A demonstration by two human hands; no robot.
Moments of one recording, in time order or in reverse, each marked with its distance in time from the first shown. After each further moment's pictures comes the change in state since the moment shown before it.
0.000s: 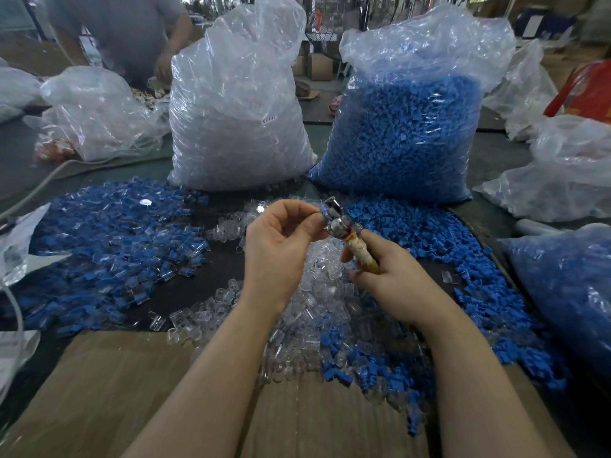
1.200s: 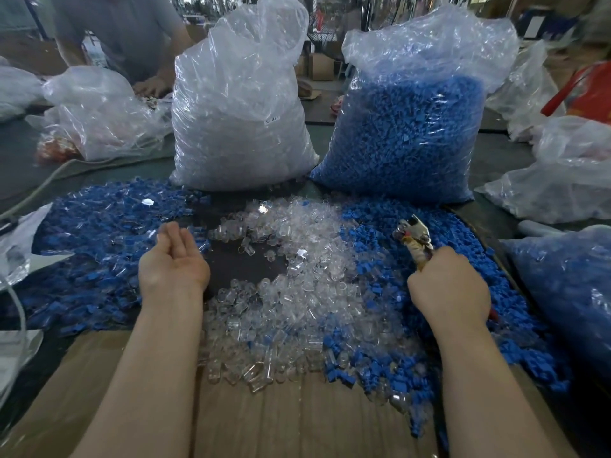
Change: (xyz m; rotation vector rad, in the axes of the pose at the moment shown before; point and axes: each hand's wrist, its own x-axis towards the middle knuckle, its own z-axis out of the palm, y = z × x) left_hand 0.030 -0.009 -0.098 -1.124 0.974 -0.452; right_hand -0.004 0.032 -0.009 -0.614 0.398 0.678
